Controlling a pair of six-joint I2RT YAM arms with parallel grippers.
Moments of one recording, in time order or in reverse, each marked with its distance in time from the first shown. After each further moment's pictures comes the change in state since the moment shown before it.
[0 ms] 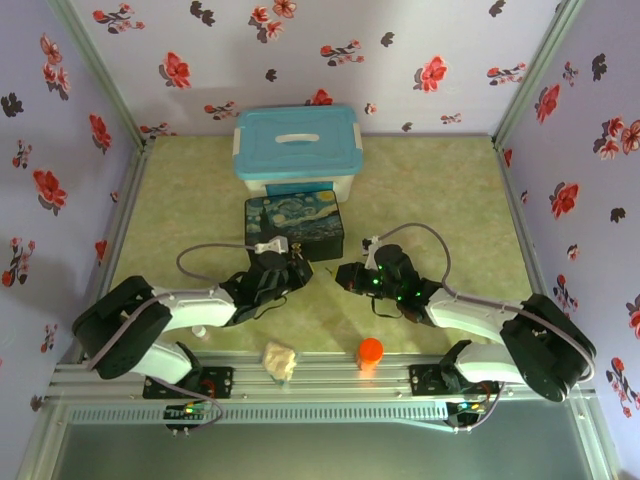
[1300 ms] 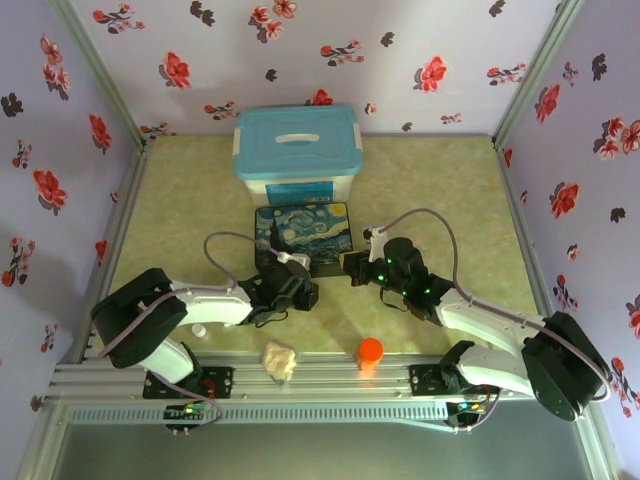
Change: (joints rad) left arm -0.112 0.103 0.105 -0.333 -0.055 0.344; right arm -0.032 -0.122 0.044 -0.083 0.121 -0.475
